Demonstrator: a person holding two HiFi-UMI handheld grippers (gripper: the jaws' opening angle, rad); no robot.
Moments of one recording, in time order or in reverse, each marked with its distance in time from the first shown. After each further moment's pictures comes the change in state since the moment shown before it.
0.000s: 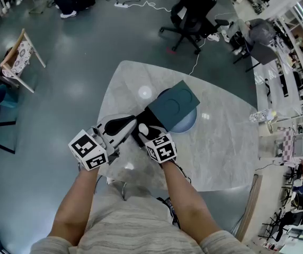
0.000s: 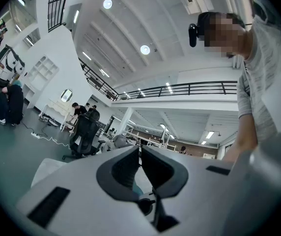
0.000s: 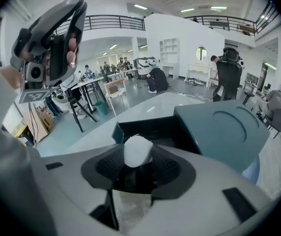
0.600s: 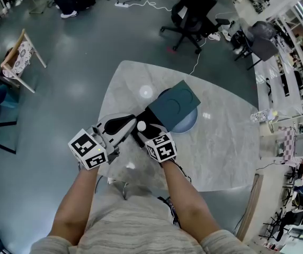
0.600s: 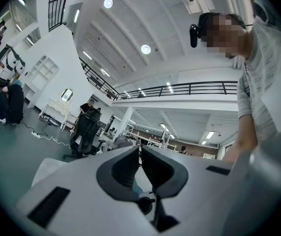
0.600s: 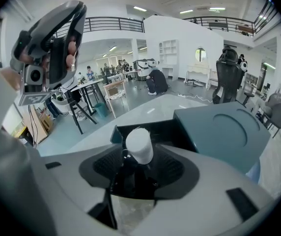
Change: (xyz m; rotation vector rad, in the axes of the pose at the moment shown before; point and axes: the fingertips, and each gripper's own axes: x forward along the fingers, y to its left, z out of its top) left arm 0.001 0.003 0.001 -0.005 0.007 0.004; right arm 0.001 -0.001 0.008 0.004 -0.022 0.000
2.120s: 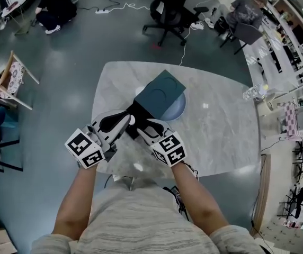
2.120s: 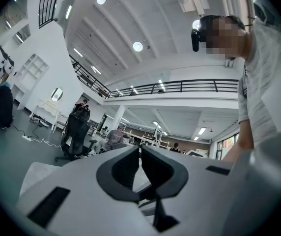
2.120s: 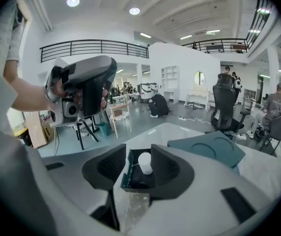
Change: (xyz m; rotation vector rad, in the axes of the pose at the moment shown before) left arm 0.008 -0.047 0.010 0.044 0.030 -0.087; right arm -0.104 0.028 0.039 -0.054 -0.280 0.006
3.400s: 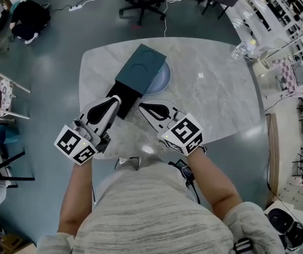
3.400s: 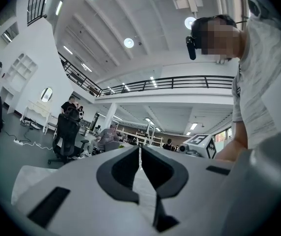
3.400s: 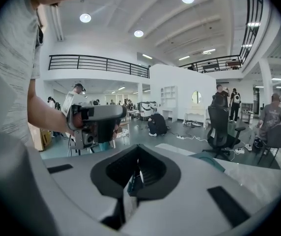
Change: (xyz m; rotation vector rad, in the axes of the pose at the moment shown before) left arm 0.012 -0.058 0.004 0.052 0.045 -0.085; right arm -0.112 0.015 0.050 -0.040 -0.229 -0.022
